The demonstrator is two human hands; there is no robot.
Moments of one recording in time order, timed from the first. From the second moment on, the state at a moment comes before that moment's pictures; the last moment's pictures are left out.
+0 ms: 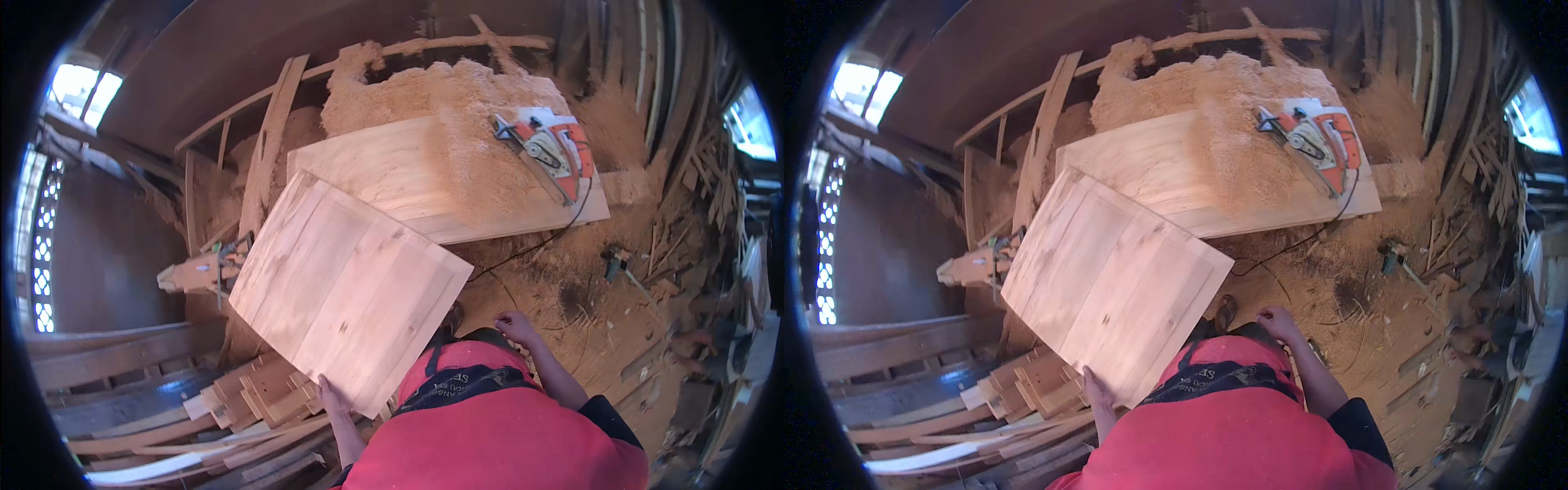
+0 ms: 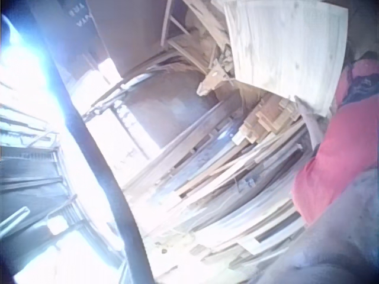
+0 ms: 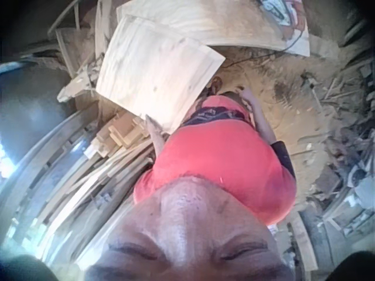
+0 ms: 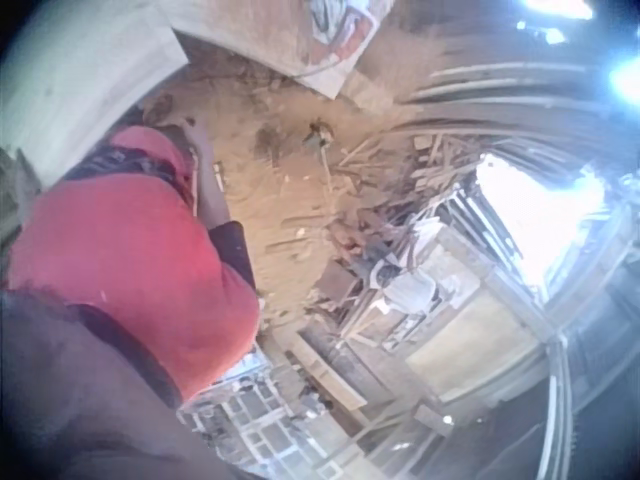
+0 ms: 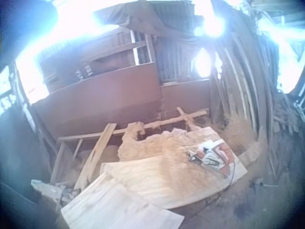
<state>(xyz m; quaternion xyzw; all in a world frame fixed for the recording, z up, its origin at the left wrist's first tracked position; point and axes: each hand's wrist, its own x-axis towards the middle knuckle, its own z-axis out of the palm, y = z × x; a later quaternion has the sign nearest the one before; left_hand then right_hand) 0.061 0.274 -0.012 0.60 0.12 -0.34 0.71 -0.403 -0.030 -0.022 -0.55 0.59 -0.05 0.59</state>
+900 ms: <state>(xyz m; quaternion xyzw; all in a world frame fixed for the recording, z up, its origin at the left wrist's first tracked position) 0.180 0.064 -0.071 0.53 0.18 -0.33 0.76 -0.296 -0.090 -0.037 -0.37 0.57 -0.28 0.68</state>
